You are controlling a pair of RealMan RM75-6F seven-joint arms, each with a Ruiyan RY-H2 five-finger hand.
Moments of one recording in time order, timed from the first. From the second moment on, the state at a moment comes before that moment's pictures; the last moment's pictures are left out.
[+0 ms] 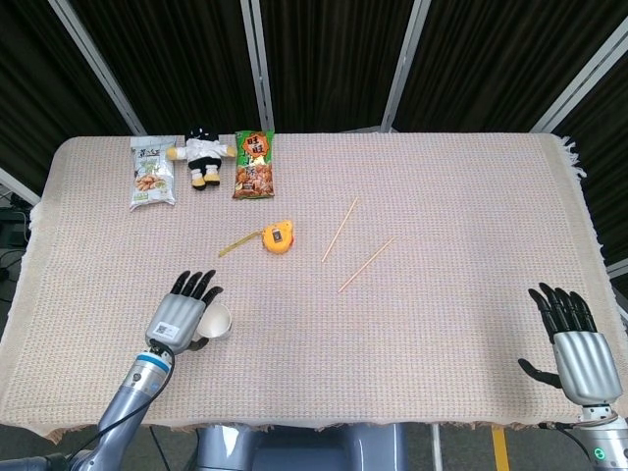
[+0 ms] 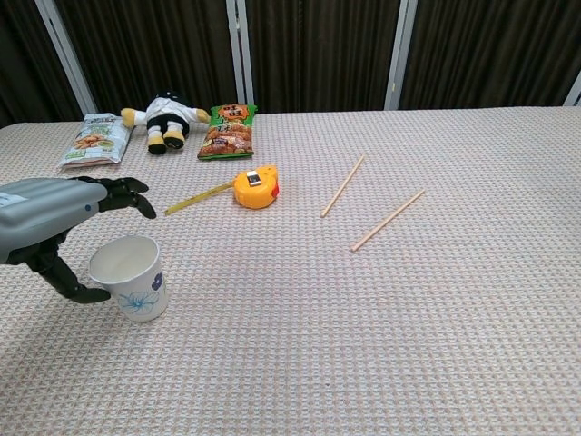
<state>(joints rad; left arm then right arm) -0.45 -1.49 -0.13 -1.85 1.05 1.12 0.83 0.07 -1.11 0.03 -1.61 -1.56 1.49 -0.03</state>
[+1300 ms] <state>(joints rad) -0.44 -1.58 -0.06 -1.63 1.25 1.12 0.29 0.07 -1.11 0.03 -1.61 -1.56 1.49 -0.02</state>
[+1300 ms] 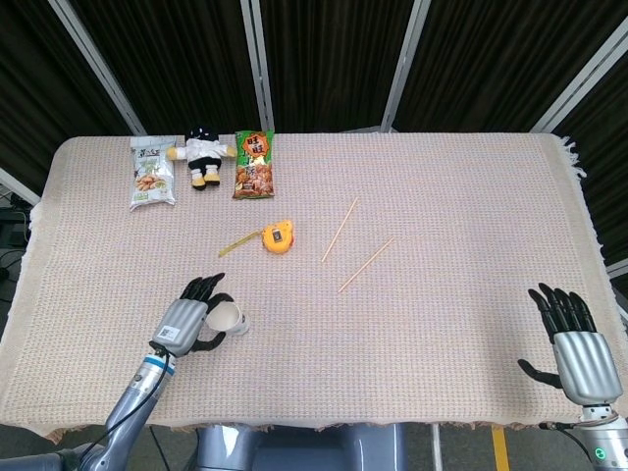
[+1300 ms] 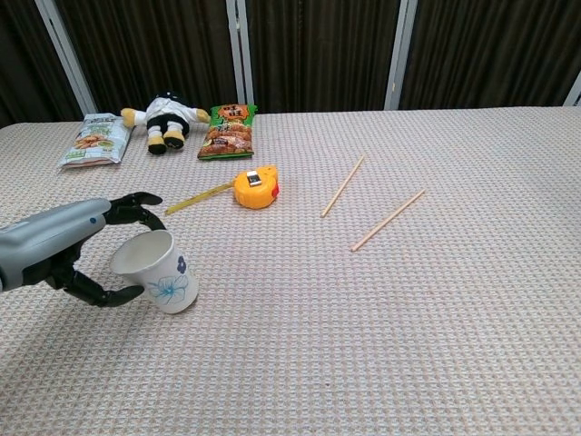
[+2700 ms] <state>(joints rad) -0.55 -1.67 -0.09 -1.71 0.90 1.25 0.93 0.07 -1.10 0.02 -1.62 -1.58 1.50 -0.01</state>
